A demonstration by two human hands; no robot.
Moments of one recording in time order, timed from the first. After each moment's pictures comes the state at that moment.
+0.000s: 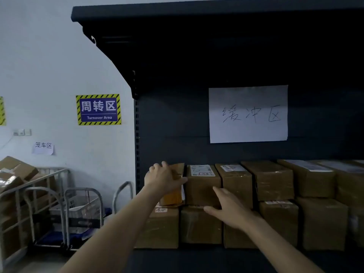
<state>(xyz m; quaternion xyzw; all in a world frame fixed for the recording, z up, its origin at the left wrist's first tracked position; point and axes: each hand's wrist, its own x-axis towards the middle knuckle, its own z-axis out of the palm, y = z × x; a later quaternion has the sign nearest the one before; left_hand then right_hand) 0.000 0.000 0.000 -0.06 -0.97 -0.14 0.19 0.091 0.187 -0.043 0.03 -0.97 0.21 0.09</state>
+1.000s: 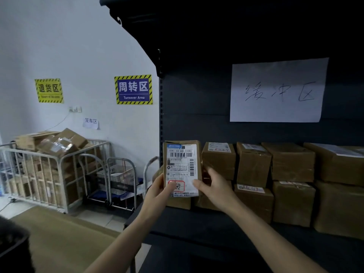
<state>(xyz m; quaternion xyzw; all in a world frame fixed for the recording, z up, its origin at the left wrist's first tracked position) 0.149 -0.030 -0.083 -0.10 -0.70 -0.69 0.15 0.141 0.136 -0.047 0.17 -0.84 0.51 0.08</state>
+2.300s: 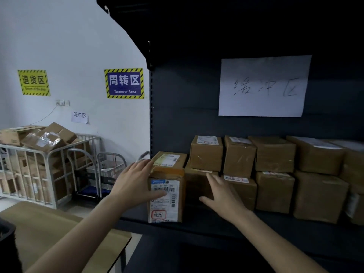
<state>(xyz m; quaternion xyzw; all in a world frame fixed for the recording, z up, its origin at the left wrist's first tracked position) 0.155 -0.060 -0.054 -0.12 -0.97 -0.06 0.21 0.141 0.184 -0.087 0.15 -0.97 0.16 0.14</state>
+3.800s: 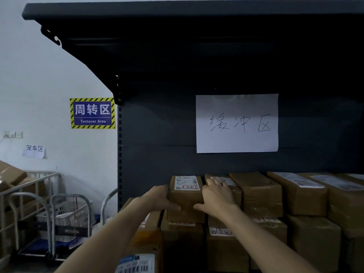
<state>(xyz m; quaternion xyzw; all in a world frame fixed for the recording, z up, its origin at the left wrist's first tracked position) -0.030 0.035 -0.011 -0.18 -0.96 -0.22 -0.01 0.036 0.210 -0.004 0.01 -0.98 -0.05 0.17</state>
